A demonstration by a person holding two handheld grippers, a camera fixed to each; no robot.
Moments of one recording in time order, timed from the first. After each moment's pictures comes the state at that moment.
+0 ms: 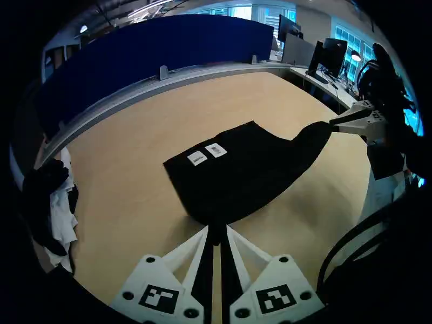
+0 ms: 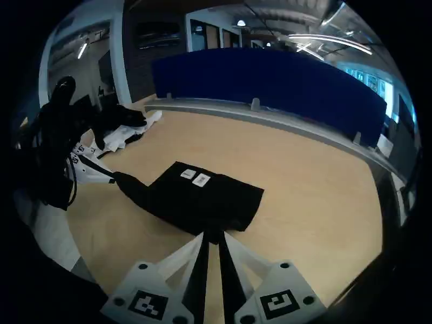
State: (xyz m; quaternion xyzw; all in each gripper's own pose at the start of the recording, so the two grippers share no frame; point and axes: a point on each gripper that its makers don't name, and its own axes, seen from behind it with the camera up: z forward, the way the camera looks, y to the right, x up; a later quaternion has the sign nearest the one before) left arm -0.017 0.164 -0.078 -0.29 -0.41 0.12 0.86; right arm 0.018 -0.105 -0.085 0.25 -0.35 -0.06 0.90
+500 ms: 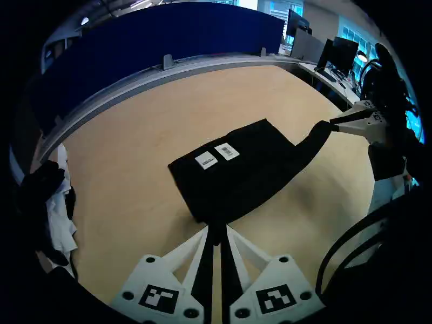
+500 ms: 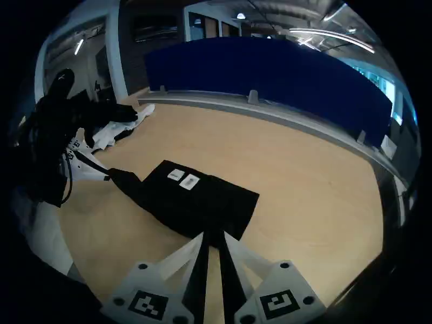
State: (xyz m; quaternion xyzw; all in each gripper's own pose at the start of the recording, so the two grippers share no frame) left arm -0.030 0.165 -0.038 -0.28 -0.44 0.12 0.84; right arm -0.001 -0.102 -0.031 0.24 -0.37 -0.07 0.90
